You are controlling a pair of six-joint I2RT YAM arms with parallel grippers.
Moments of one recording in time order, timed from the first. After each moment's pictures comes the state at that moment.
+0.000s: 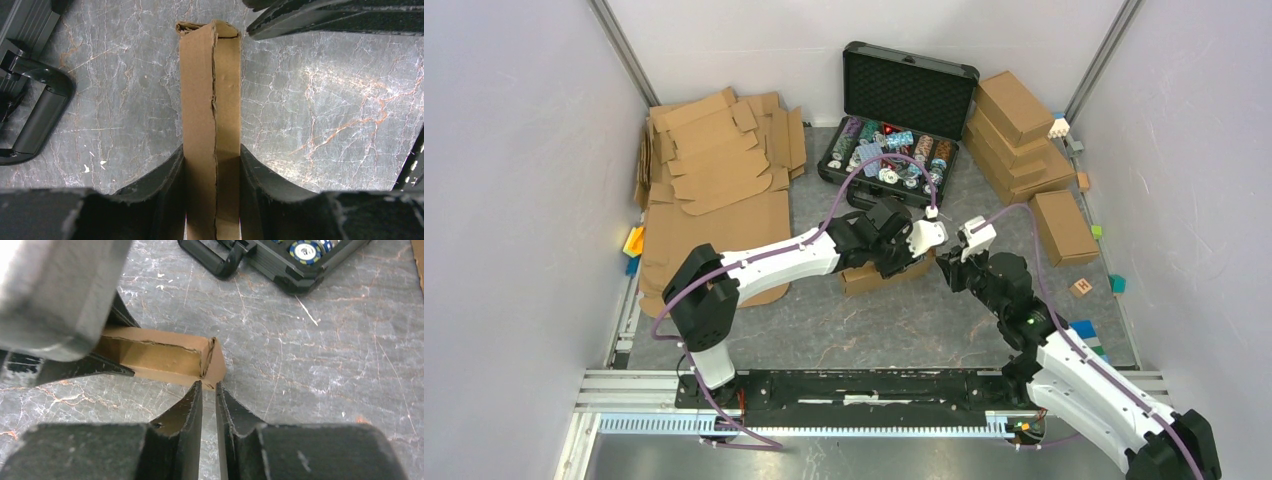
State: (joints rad) left arm -0.97 1.76 1.33 -0.41 0.12 0.32; right arm 0.54 0.71 0.34 0.07 0.02 0.07
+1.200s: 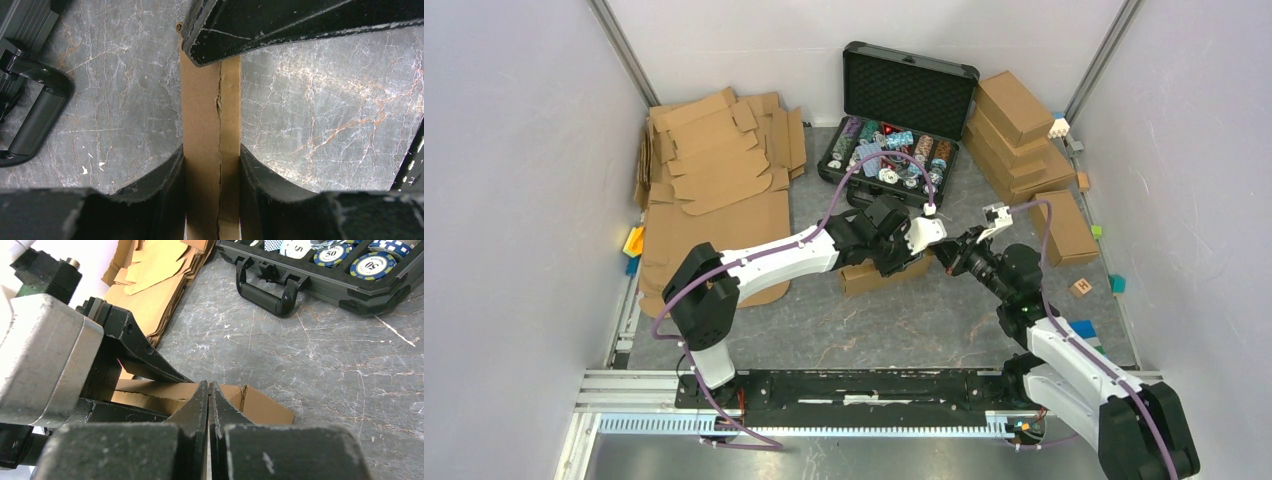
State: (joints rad) left arm -0.95 1.76 1.34 -0.40 0.14 0.32; right arm 0.33 0.88 0.26 0.52 -0.34 0.51
